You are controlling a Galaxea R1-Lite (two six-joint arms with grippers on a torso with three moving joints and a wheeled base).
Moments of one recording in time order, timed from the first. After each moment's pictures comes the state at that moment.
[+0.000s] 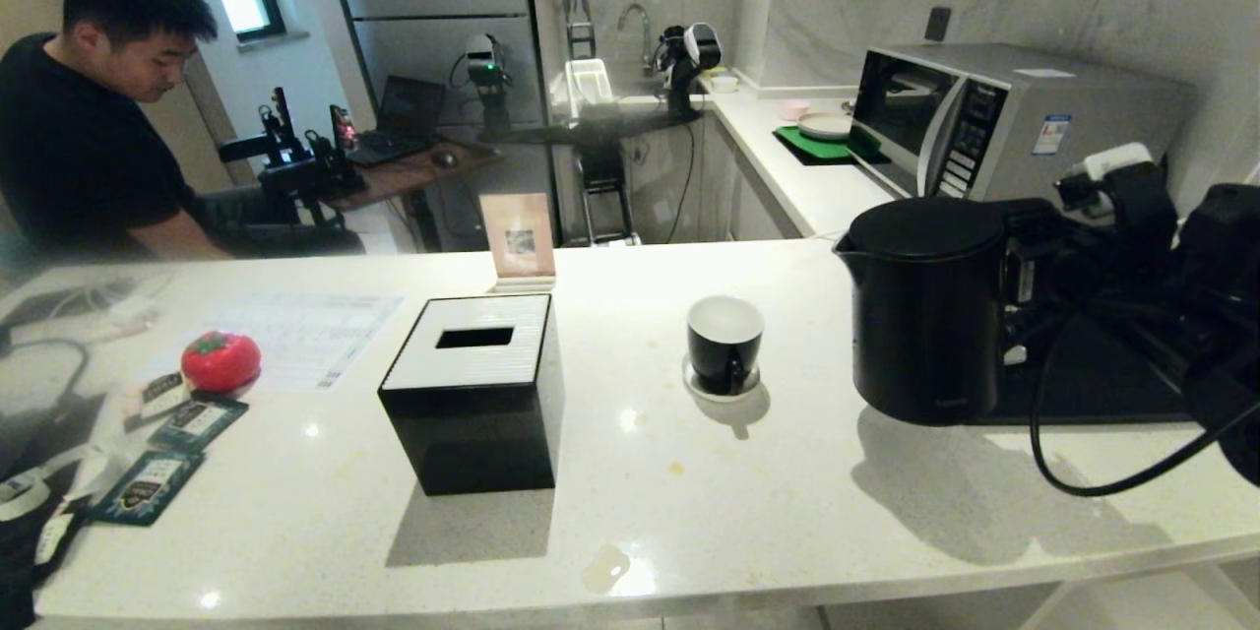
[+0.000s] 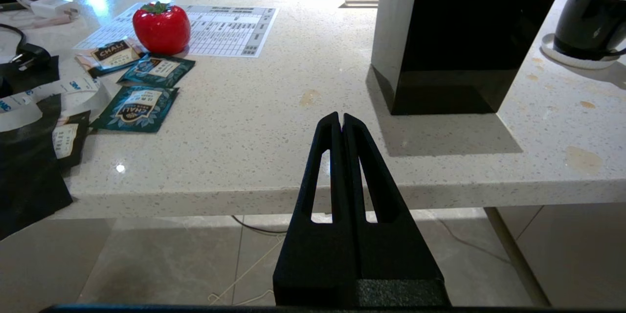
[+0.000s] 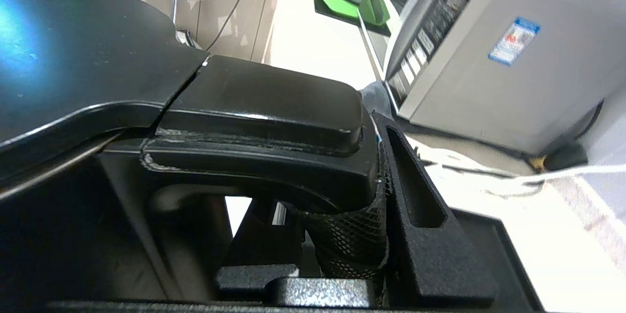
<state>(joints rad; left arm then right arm) 0.00 0.00 0.00 -0.01 0.01 -0.03 0.05 1.74 -0.71 -1.11 -0.07 -0.32</state>
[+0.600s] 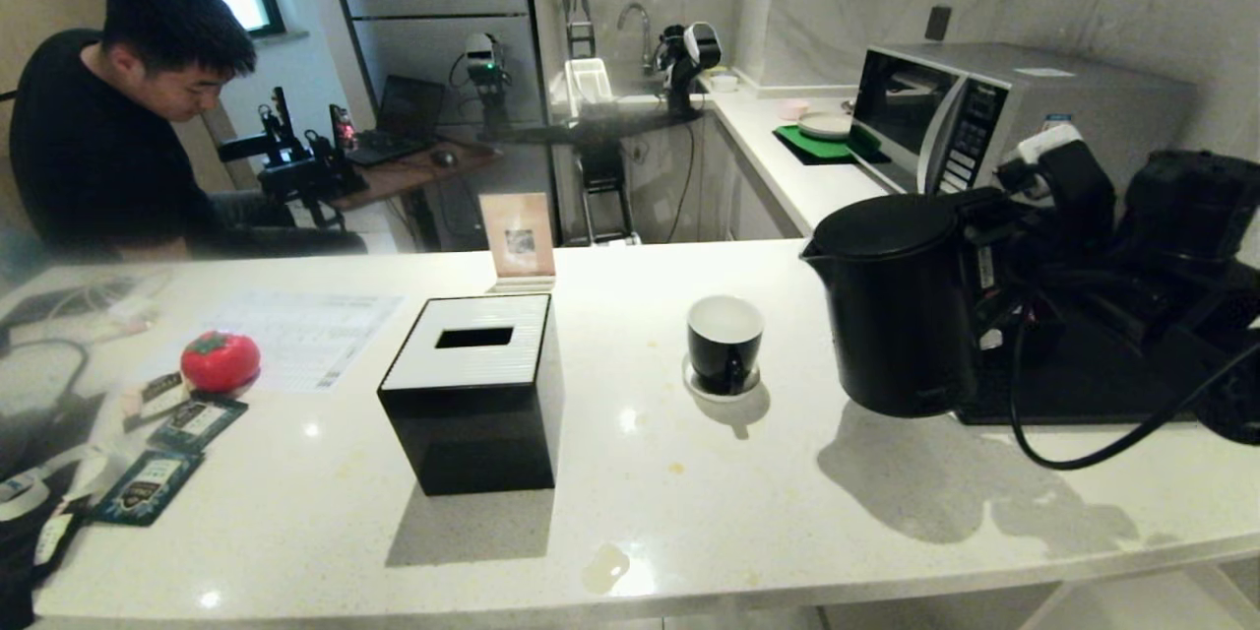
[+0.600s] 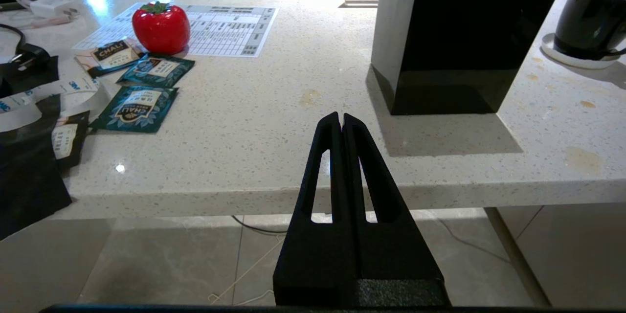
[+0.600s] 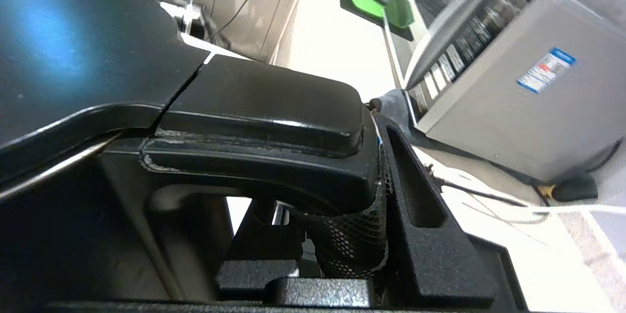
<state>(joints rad) 0.00 0.00 0.00 -0.01 0.01 -0.03 0.11 1.76 -0.87 -0.92 -0.07 -0.41</state>
